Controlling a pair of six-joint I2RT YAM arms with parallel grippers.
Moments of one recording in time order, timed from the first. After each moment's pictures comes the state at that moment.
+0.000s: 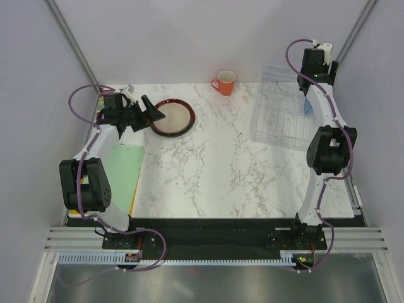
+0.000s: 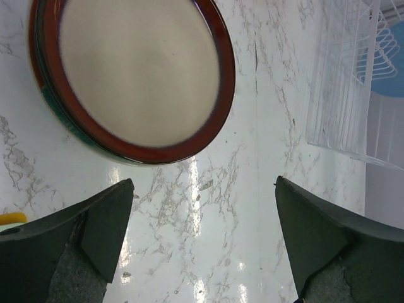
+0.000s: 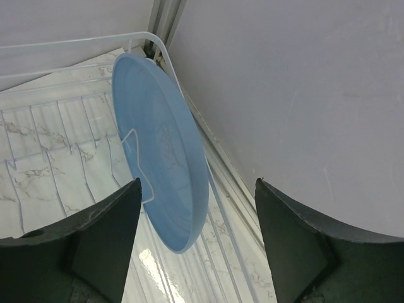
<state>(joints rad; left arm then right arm) 0.05 1.61 1.18 -0.22 0.54 -0.43 -0.06 2.12 2.05 -0.44 0.67 -0.03</state>
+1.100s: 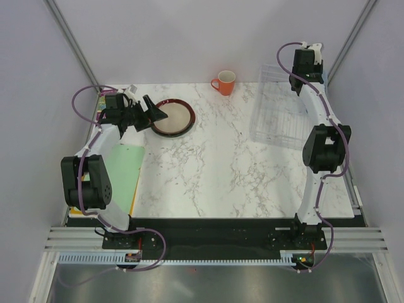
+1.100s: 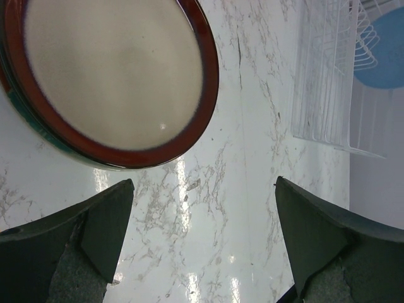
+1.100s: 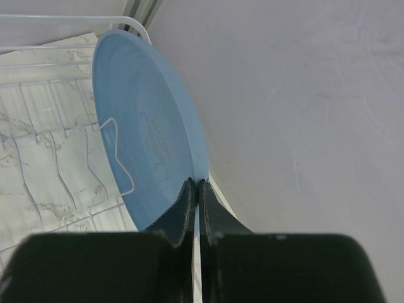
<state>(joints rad) 0.05 1.65 1.18 -0.18 0.60 -0.45 -0.02 2.16 2.08 -0.47 0.81 -0.13</state>
